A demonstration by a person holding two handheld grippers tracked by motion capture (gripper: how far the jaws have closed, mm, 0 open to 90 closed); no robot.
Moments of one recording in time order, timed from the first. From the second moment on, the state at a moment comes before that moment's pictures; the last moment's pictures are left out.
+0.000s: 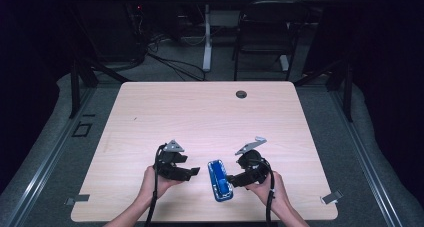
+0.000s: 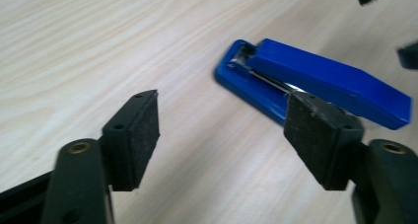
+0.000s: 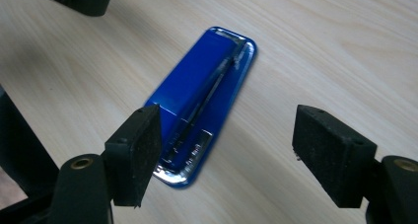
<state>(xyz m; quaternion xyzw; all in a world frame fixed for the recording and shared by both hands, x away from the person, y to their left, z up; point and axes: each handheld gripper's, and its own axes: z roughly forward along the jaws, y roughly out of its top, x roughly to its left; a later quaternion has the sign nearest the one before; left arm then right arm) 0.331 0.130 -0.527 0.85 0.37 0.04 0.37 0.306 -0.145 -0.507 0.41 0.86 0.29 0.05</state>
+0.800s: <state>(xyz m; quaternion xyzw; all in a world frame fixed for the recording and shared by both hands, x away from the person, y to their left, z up) 0.337 0.125 -0.538 0.87 0.36 0.04 0.33 0.298 -0.105 -0.528 0.34 0.91 0.23 0.05</state>
